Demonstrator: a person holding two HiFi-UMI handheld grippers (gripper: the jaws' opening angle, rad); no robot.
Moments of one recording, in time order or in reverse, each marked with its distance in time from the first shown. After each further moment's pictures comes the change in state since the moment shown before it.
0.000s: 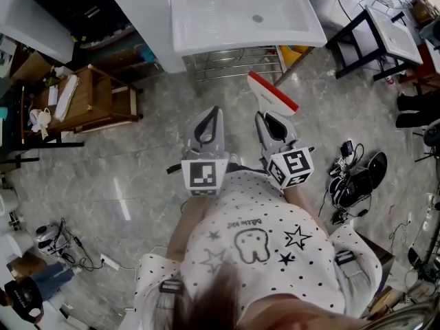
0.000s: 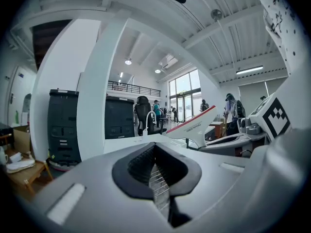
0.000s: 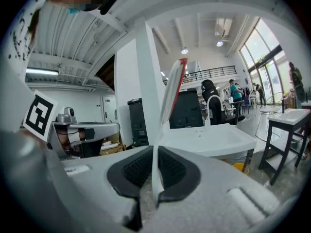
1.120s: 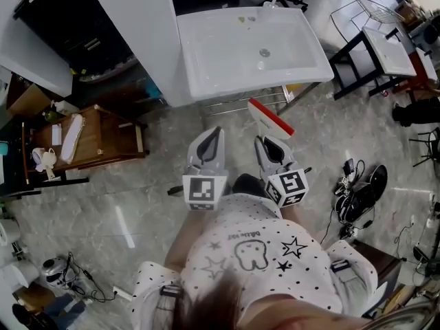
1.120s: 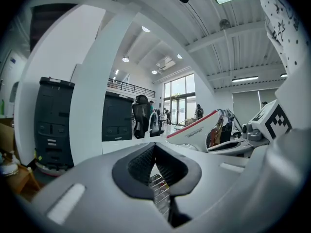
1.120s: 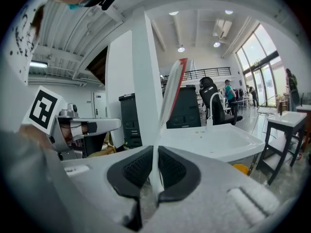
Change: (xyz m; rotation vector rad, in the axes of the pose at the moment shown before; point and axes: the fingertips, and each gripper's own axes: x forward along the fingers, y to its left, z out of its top) left arm 0.068 0.116 0.009 -0.046 -0.010 -0.121; right arm 0.119 0.017 0.016 0.007 0.033 -0.100
